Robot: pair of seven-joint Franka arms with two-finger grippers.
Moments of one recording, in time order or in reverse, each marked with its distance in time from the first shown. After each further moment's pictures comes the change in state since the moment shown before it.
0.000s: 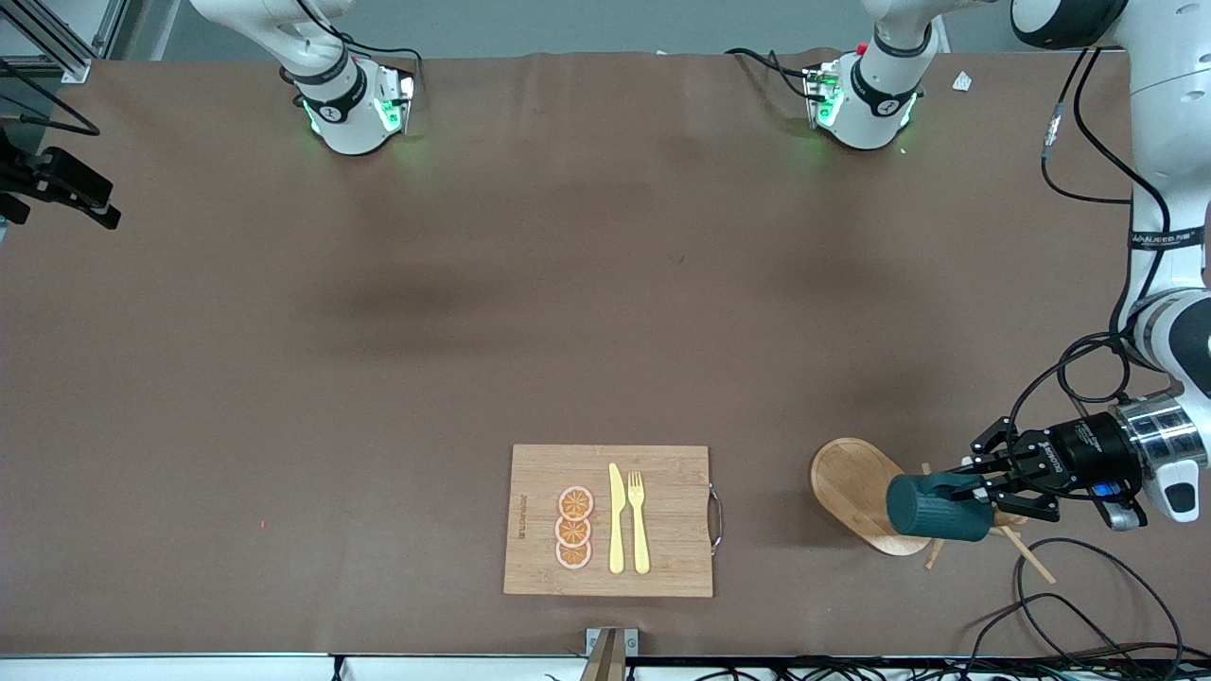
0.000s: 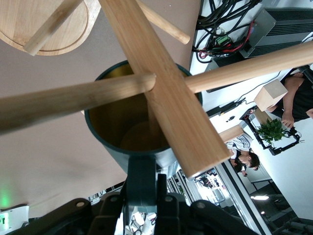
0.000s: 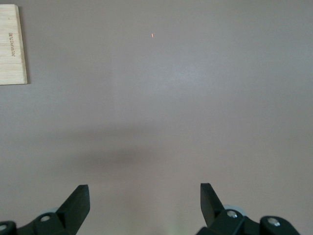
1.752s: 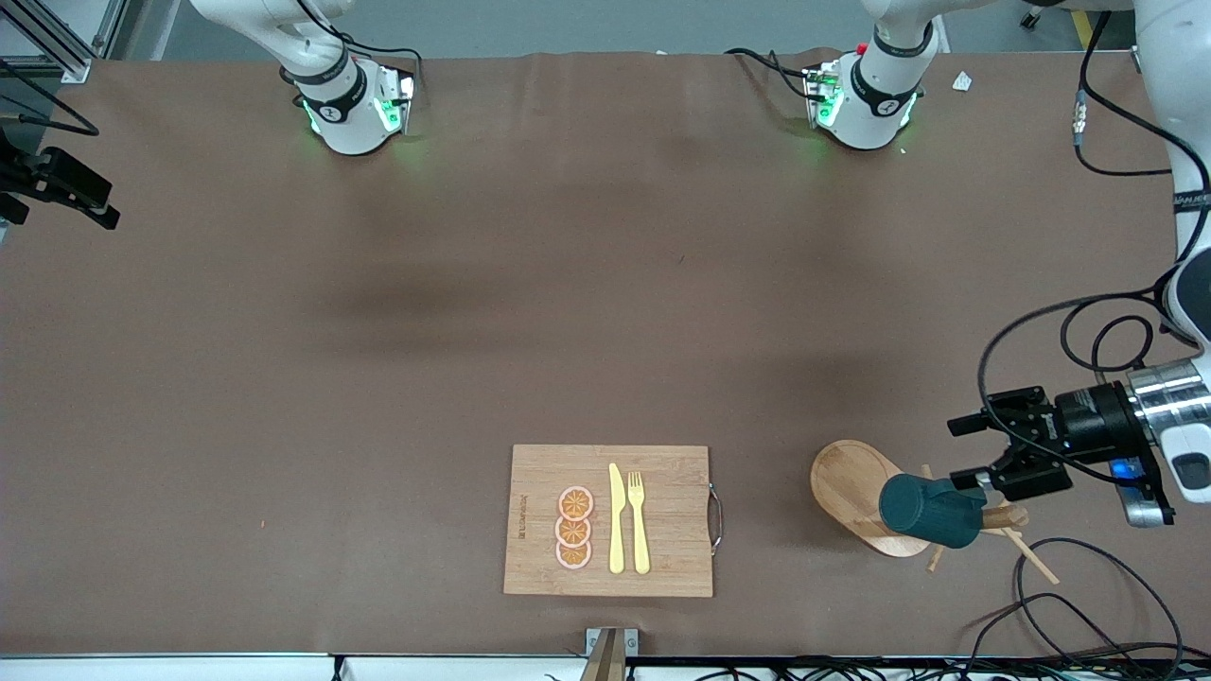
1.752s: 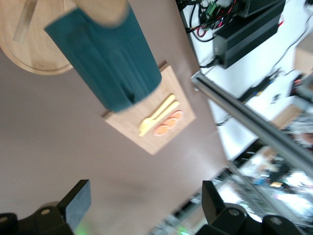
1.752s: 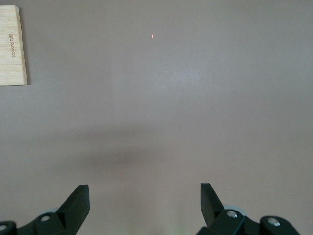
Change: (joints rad) left arm -0.023 -0.143 -0.122 0.039 0.389 -0.022 0.100; right arm 0.000 0.000 -0.001 0.001 0.000 0.002 0.000
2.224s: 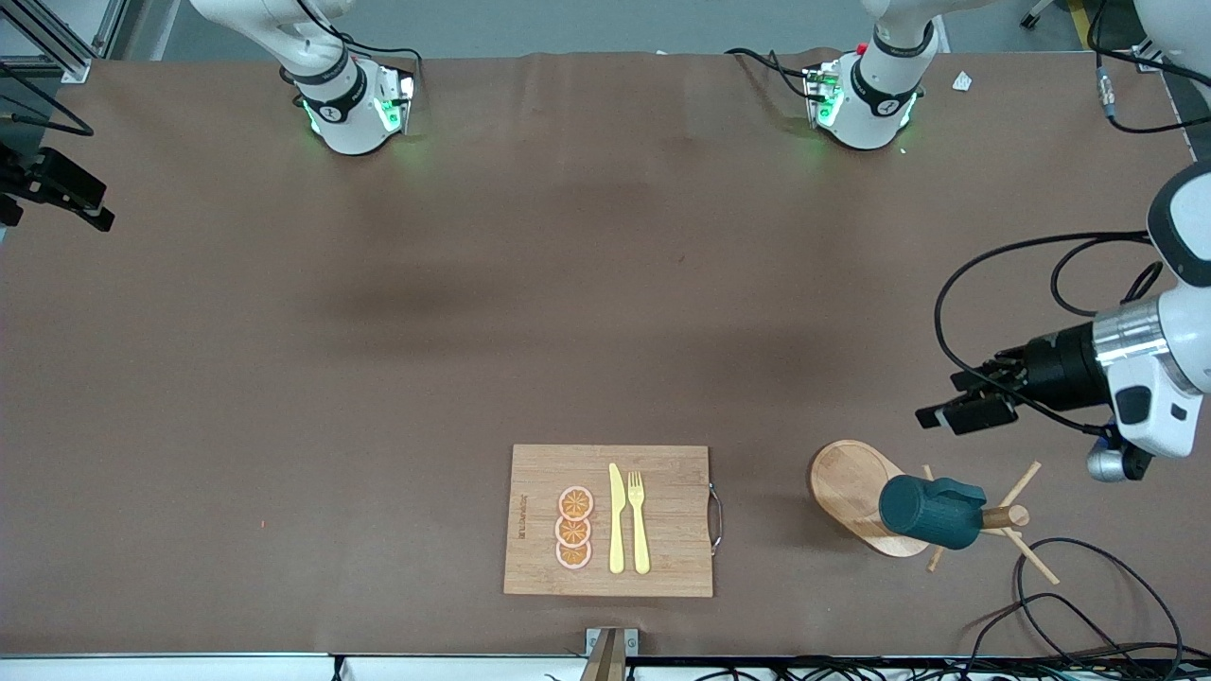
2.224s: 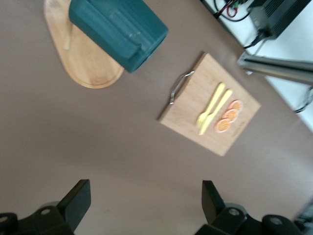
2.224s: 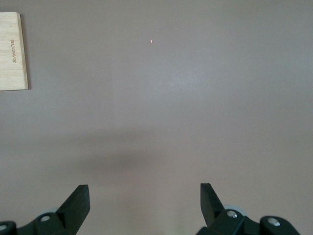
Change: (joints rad) left arm -0.001 -0.113 -0.143 0.000 0.399 -0.114 0.000; right arm -0.001 0.000 -0.005 0.005 0.000 0.014 0.000
